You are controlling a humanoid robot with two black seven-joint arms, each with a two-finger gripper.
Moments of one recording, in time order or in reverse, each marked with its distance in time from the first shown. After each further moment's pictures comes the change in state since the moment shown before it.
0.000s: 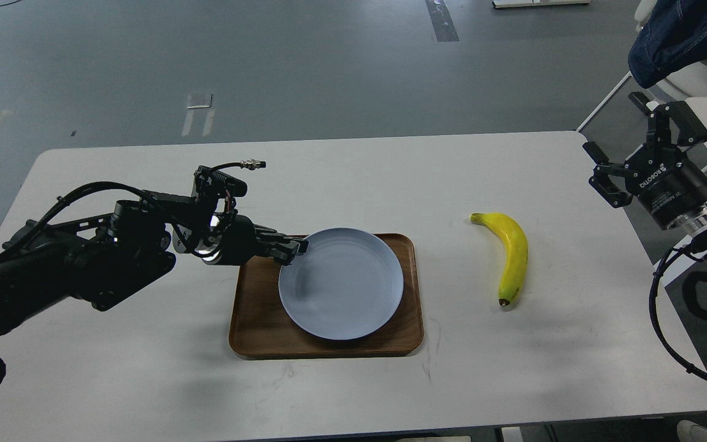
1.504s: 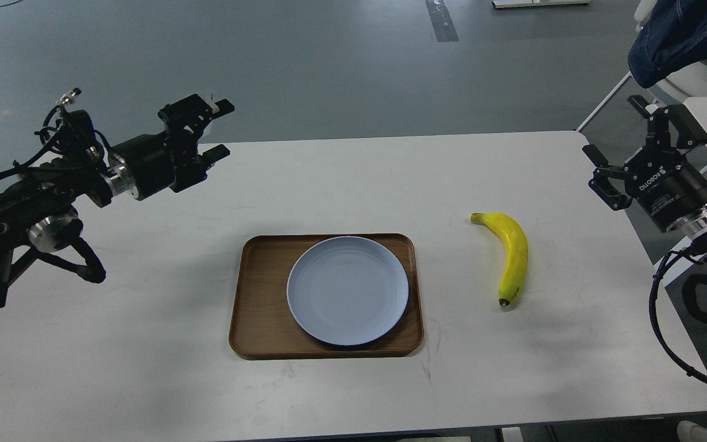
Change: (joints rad) left arm 0.048 0.237 -0.109 0.012 -1.324 -0.097 0.000; right arm -0.009 0.001 -0.004 0.000 0.000 0.000 0.000
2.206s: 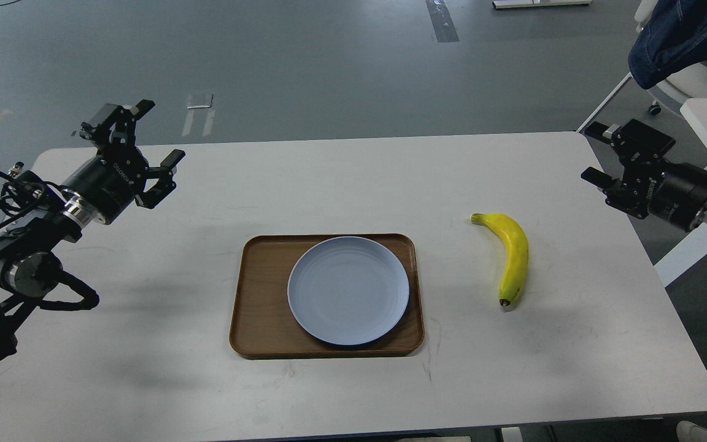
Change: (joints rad) left arm 0.222 -0.017 -0.307 0.016 -0.096 -0.054 0.000; right arm 0.282 -0.183 -0.366 0.005 -0.526 0.000 0.000
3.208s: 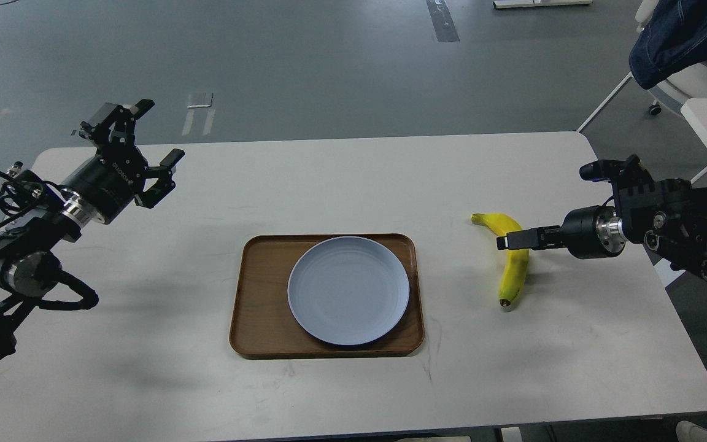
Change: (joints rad) left arm 0.000 0.005 -0.002 -0.001 0.000 0.000 0.000; right arm 0.328 0.305 -0.669 -0.253 -0.419 -0.056 0.000
